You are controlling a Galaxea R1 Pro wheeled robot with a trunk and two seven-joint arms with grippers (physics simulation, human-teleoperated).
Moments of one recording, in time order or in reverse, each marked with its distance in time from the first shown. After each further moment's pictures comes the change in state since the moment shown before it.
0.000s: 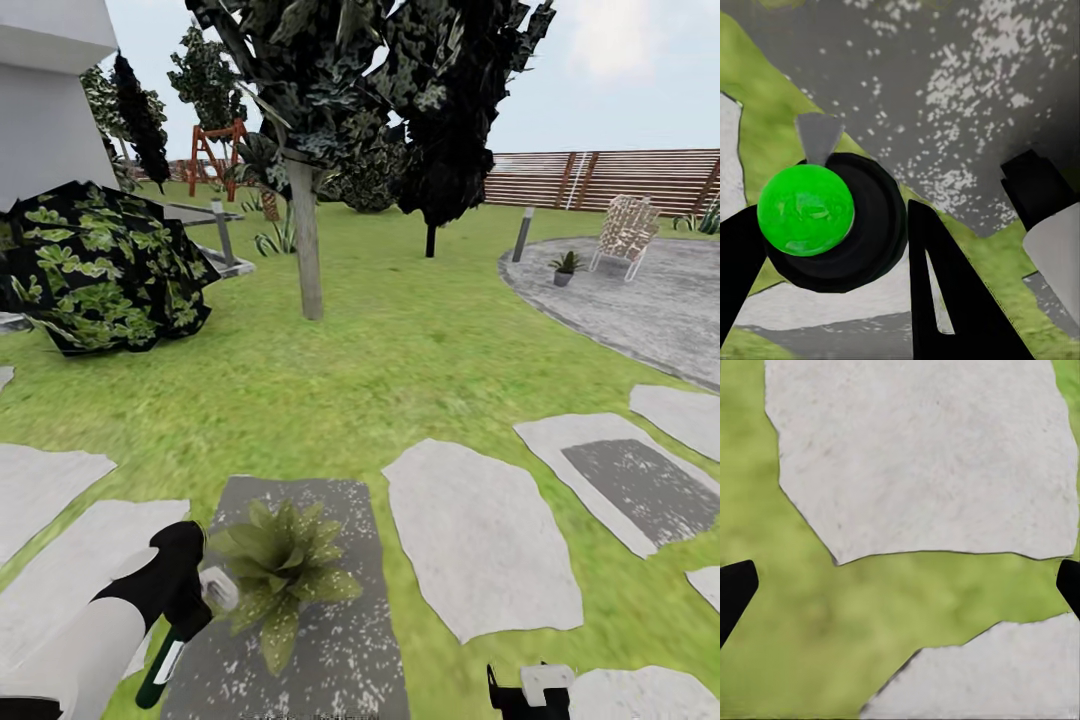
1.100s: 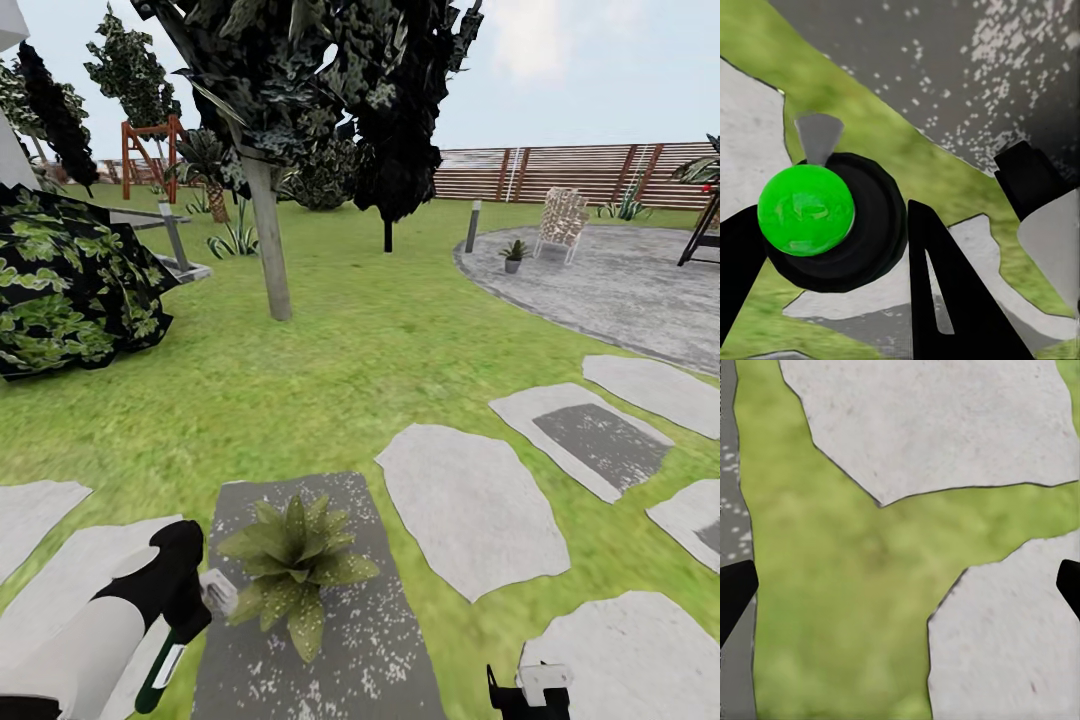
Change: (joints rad) left arm -0.003 0.004 -0.017 0.003 -0.015 -0.003 -0.046; right arm 0.000 0.000 0.000 0.001 0.002 0.000 0.001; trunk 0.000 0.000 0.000
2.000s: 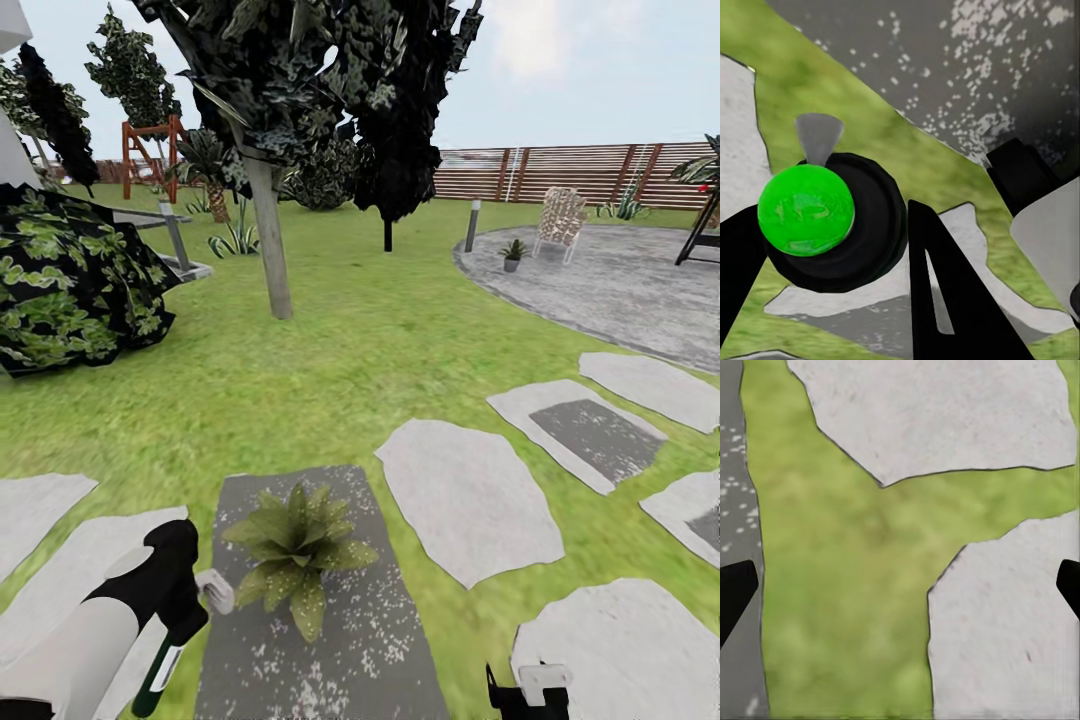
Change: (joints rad) left arm 0.004 0.017 0.001 -0.015 0.000 -0.007 -0.045; right arm 0.000 0.002 0.000 -0.001 0.000 0.000 0.000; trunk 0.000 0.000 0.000
